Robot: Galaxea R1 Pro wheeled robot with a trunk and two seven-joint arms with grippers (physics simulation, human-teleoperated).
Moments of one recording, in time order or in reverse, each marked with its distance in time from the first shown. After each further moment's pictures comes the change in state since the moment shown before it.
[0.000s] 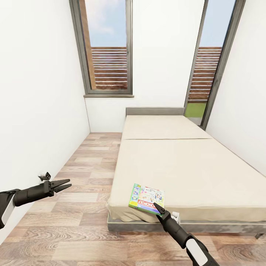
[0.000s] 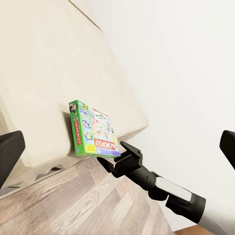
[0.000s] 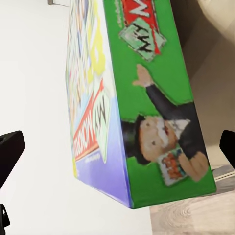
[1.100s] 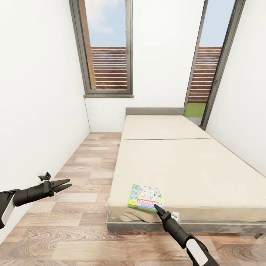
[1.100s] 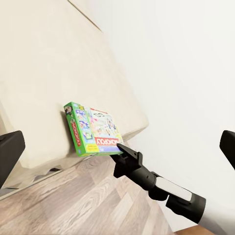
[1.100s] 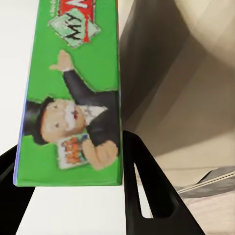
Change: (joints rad) left arm 0.000 0.000 0.000 0.000 0.001 -0.003 -0.001; right arm 0.000 -0.001 -0.002 0.000 -0.002 0.002 0.000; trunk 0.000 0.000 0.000
